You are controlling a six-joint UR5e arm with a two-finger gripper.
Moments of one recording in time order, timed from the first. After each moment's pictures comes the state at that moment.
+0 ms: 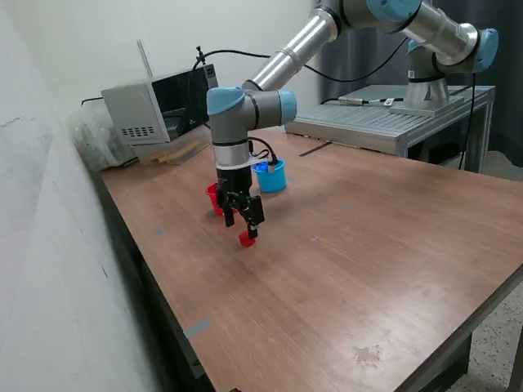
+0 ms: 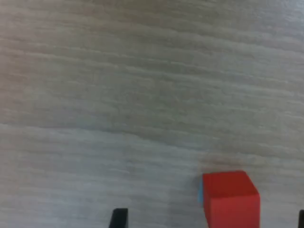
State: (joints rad) arm -0.04 -0.49 0.92 -2.16 -1.55 2.98
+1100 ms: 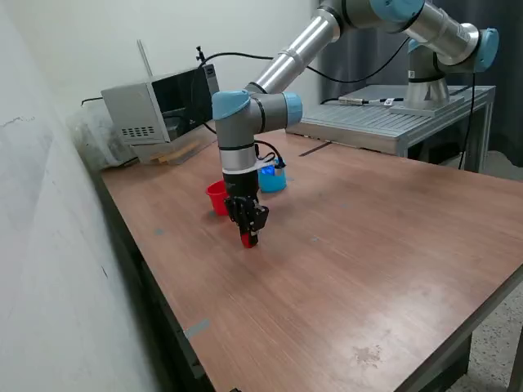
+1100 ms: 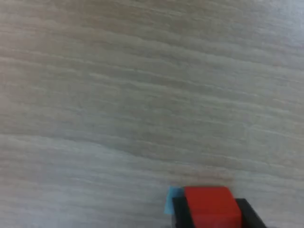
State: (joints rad) arm -0.02 -0.49 0.94 -2.16 -1.54 2.96
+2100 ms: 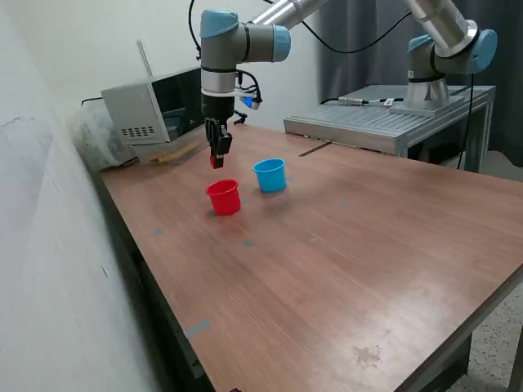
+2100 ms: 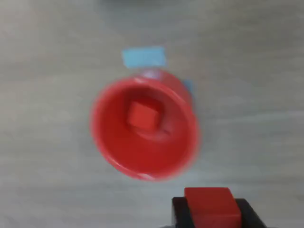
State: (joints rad) arm -0.13 -0.77 1.12 -2.13 -1.78 3.16
